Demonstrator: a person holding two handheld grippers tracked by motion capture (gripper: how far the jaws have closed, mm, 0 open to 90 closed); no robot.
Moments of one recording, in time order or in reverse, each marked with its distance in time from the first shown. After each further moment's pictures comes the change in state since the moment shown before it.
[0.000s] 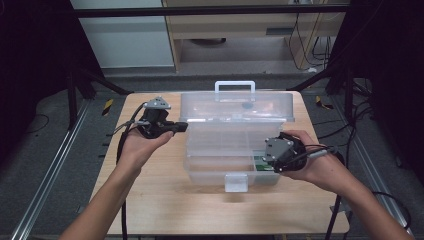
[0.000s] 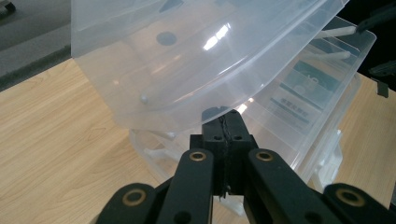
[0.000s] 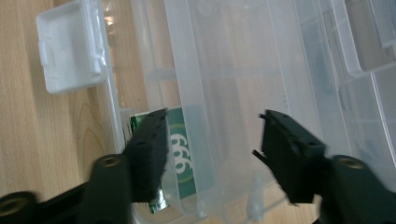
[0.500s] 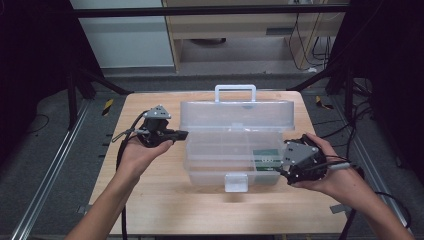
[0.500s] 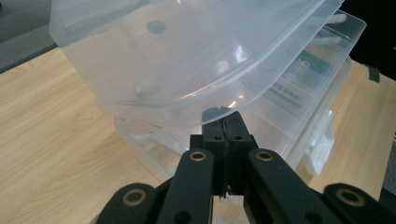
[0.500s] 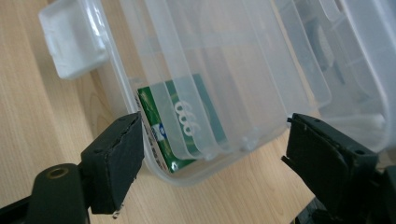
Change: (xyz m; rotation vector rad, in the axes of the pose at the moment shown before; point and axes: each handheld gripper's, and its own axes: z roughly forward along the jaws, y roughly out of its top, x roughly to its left) left arm -0.008 -0.019 0.002 0.012 -0.027 0.017; right arm 0.013 -0.031 -0.026 -0.011 -0.049 0.170
